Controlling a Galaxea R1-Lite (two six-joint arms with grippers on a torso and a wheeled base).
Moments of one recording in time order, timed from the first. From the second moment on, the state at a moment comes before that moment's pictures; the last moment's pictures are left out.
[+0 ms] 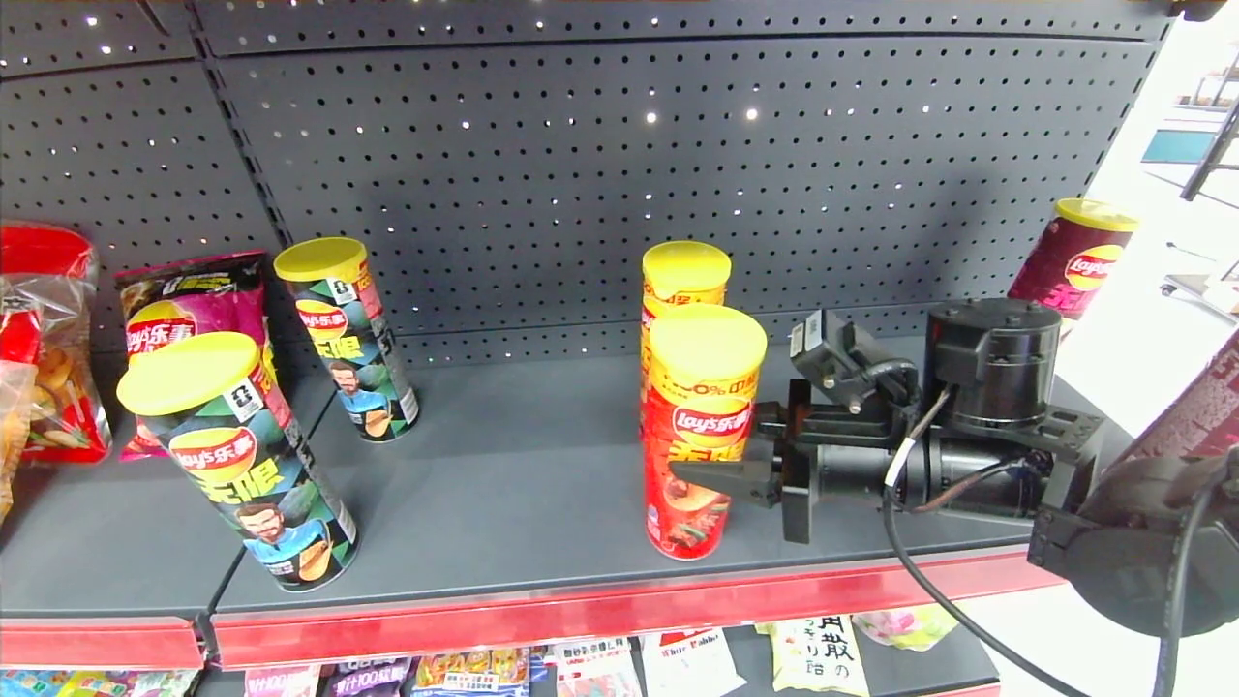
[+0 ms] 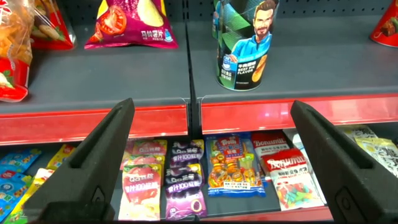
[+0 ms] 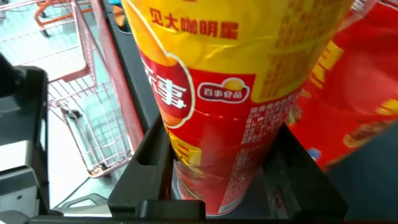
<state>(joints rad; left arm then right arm) 0.00 0.00 0.00 0.00 0.00 0.00 0.57 1.77 -0.72 -0.80 0.61 -0.24</state>
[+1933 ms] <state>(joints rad) 0.00 0.00 0.00 0.00 0.00 0.00 0.57 1.68 -0.56 -0.80 0.61 -0.19</state>
